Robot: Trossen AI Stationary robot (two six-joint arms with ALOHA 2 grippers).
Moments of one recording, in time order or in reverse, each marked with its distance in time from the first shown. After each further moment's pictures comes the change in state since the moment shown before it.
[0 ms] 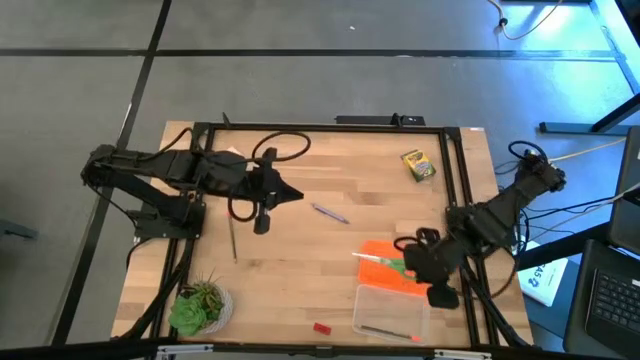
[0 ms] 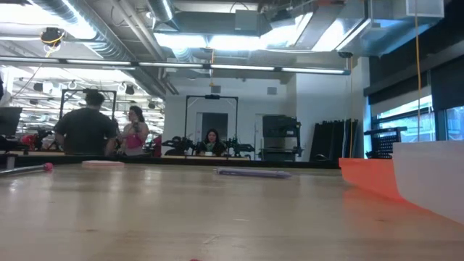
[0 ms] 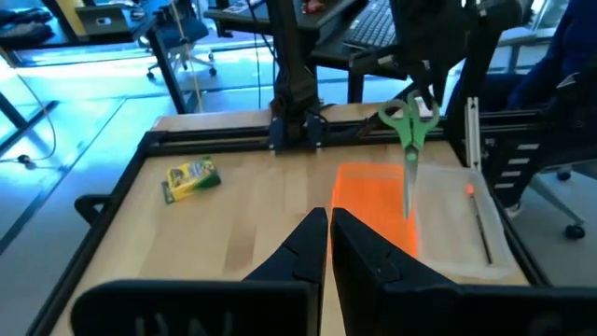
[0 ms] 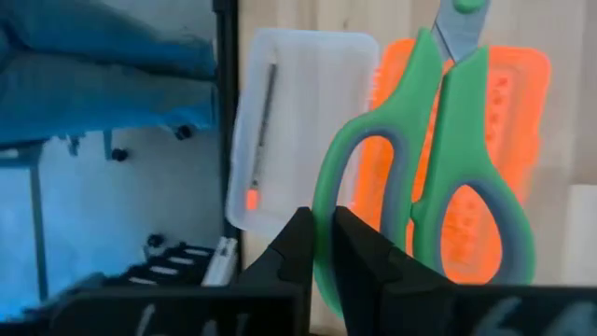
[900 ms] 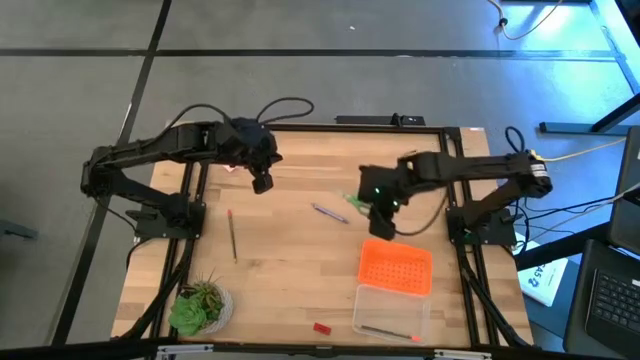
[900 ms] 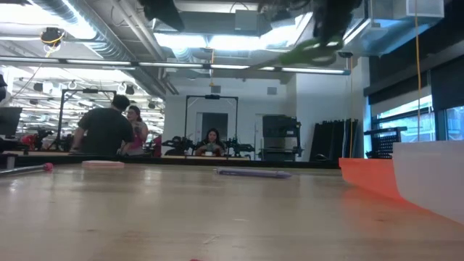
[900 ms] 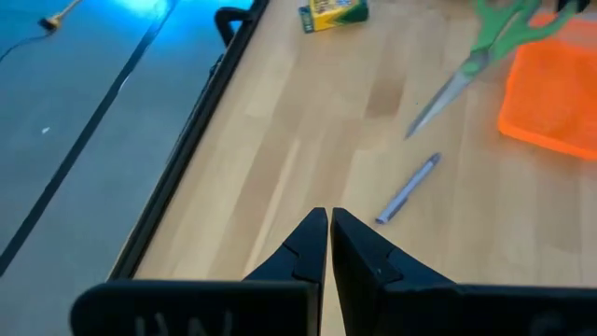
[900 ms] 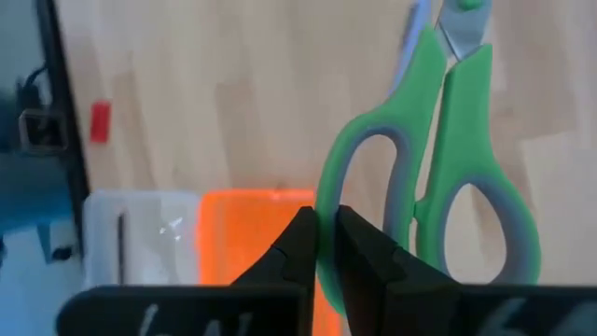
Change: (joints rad) left arm 0.361 0.000 0.000 -0.385 0.001 0.016; right arm -0.611 0.110 0.000 0.079 -0.045 -0.424
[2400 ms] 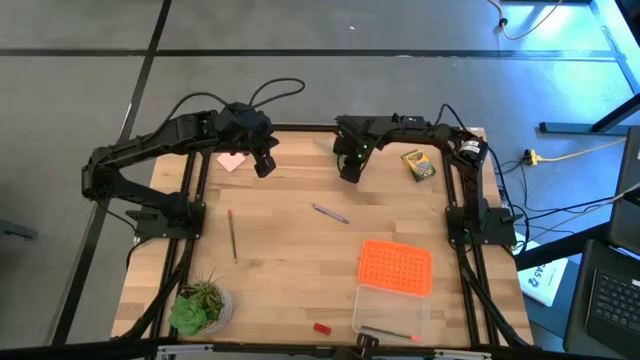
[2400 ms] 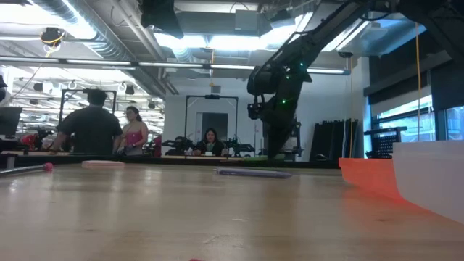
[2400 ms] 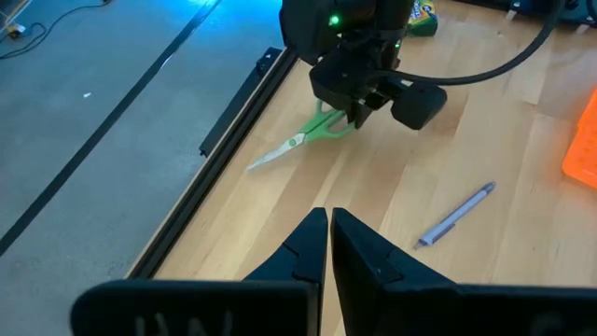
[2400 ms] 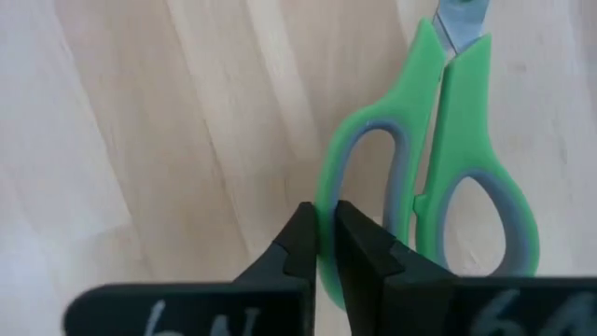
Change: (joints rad) left arm 0.144 0.000 0.000 0.021 -0.008 -0.043; right arm -0.582 0.515 -0.025 0.427 0.027 -0.535
